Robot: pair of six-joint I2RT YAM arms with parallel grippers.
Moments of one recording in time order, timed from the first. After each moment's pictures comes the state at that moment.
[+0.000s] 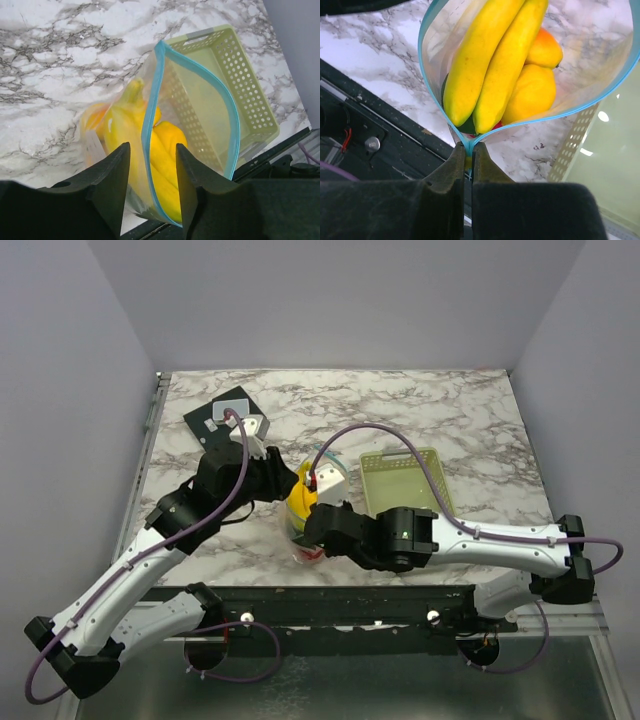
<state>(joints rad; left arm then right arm) -0.70 0.89 1.02 -0.57 -0.07 -0.51 1.43 1.45 1.41 -0.79 0.63 0.65</state>
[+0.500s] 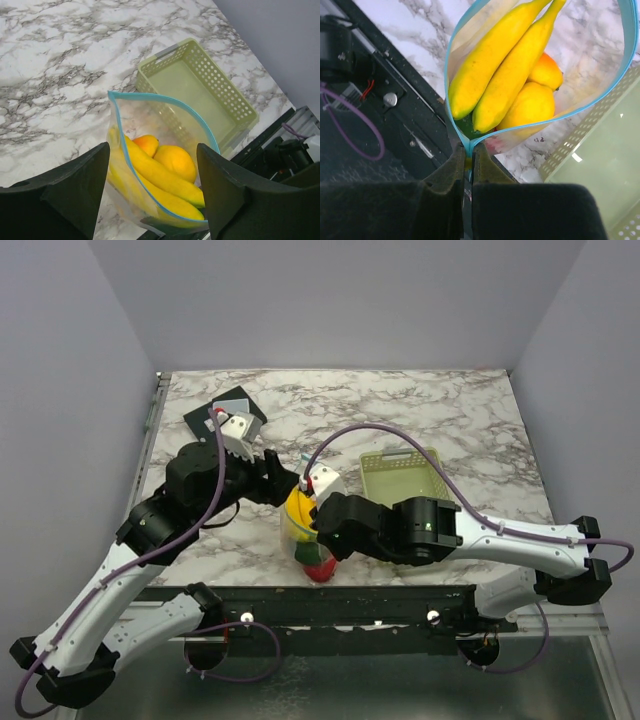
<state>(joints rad) -0.70 0.83 1.14 -0.61 0.02 -0.35 1.43 1.41 1.53 -0.91 0.45 0.45</state>
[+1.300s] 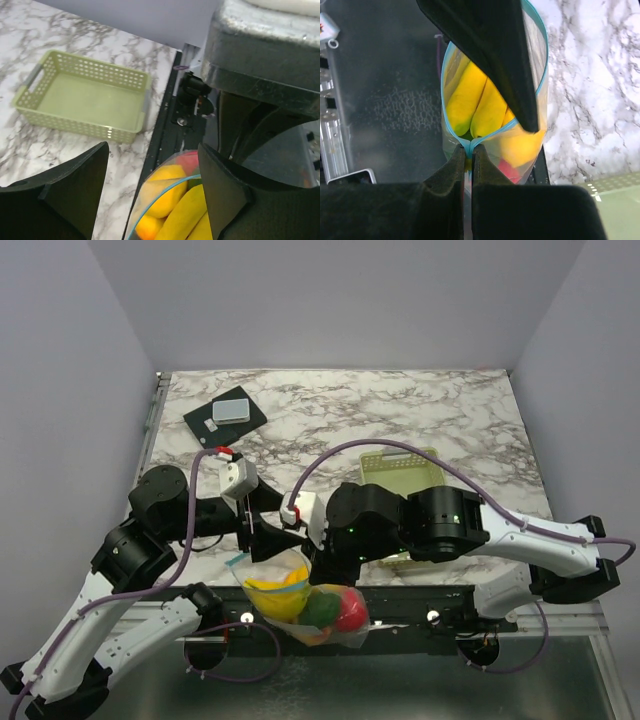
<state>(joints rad) -0.70 0.67 1.10 -0.57 0.64 -0.13 1.48 1.44 1.78 -1.05 -0.06 0.21</state>
